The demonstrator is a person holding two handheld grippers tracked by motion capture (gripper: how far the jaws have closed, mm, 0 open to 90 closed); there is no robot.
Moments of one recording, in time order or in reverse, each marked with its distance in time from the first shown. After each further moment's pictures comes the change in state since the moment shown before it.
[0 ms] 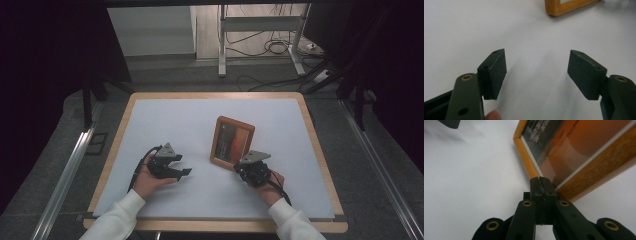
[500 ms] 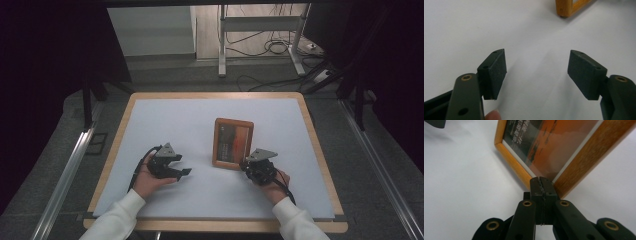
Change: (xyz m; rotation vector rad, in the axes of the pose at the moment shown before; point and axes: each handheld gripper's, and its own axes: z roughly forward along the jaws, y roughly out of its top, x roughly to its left) left arm 0.001 0.000 0.000 0.002 0.000 0.000; right arm -0.014 -0.005 -0.006 -0.007 -0.031 0.023
